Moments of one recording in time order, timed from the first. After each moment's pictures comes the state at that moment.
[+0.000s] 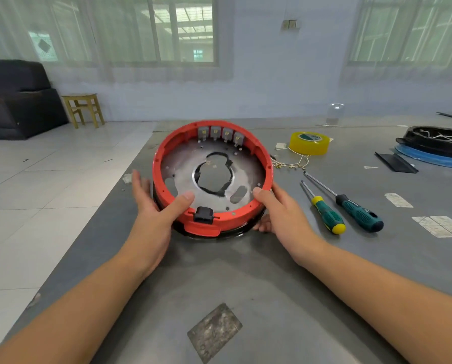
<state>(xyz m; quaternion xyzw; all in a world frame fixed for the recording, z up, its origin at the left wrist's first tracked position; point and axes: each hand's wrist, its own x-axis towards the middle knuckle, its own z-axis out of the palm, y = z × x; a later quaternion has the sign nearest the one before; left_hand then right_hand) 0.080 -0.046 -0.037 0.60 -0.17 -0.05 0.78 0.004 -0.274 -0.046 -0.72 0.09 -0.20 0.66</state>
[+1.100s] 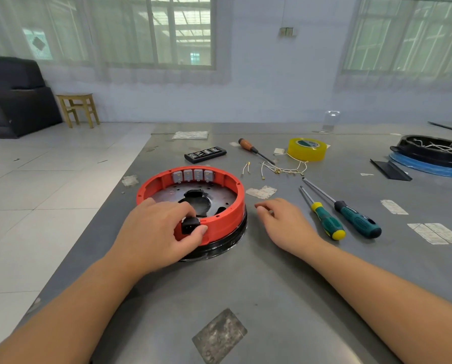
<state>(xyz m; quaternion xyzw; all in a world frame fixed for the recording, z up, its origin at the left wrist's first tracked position) 0.086 -0.021 -0.033 0.83 -0.43 0.32 0.18 0.018 -0.300 -0.056 -0.95 0.11 -0.17 0.25</state>
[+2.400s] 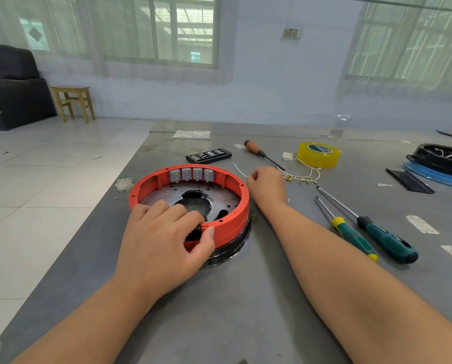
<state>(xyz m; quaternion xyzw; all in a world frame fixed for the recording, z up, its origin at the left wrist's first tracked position) 0.105 -0.039 -0.050 0.85 -0.35 0.35 0.18 0.187 -0.320 -0.050 -0.91 0.24 -0.29 0.18</state>
